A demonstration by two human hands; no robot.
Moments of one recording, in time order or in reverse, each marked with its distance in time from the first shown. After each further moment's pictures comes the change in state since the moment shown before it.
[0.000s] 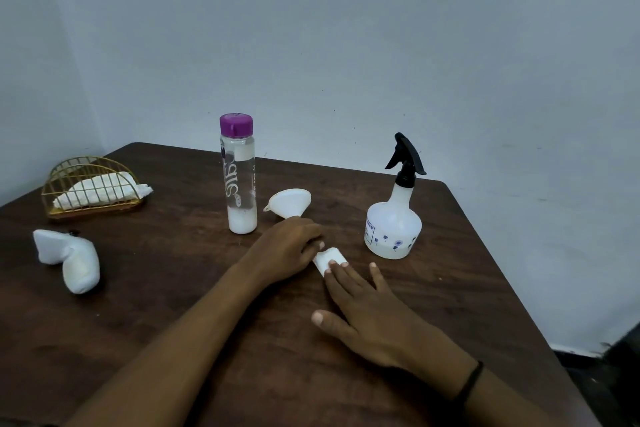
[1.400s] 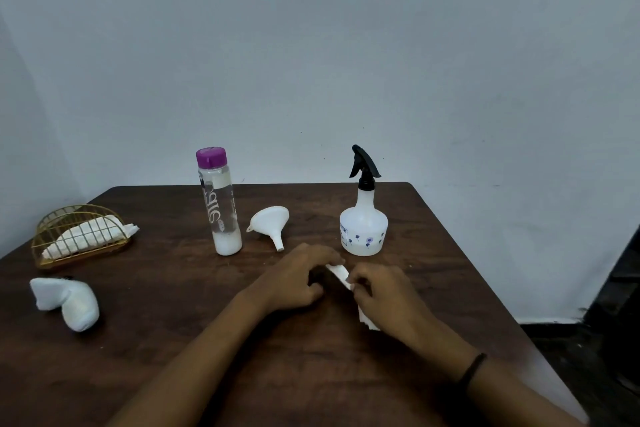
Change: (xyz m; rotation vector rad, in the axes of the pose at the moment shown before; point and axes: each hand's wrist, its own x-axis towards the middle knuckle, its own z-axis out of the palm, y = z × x) left_hand -0.010 0.037 0.005 -0.210 -0.245 0.096; right_hand -0.037 0.013 -0.008 0.423 0.592 0.232
